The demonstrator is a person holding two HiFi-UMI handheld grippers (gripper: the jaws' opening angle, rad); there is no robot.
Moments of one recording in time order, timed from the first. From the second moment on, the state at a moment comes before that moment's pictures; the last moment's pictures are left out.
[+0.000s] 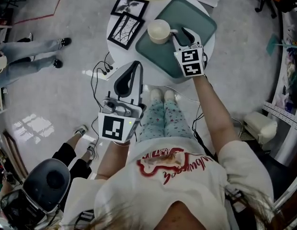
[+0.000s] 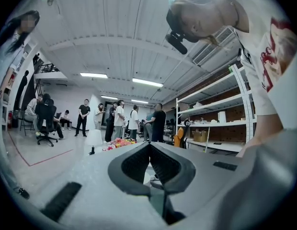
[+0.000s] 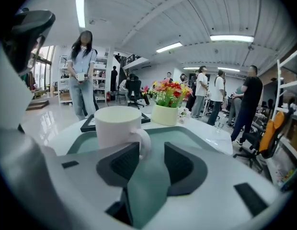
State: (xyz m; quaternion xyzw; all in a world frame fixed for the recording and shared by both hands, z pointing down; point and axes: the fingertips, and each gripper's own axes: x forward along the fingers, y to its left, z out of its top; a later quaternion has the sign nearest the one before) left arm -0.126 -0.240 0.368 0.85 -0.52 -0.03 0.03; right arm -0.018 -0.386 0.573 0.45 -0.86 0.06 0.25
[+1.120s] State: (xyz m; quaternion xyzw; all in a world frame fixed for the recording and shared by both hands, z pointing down) left arm -0.144 -0.244 0.353 0.85 -0.52 -0.02 0.02; right arm -0.013 -0.390 0.502 0.52 -0.83 0.17 0.08
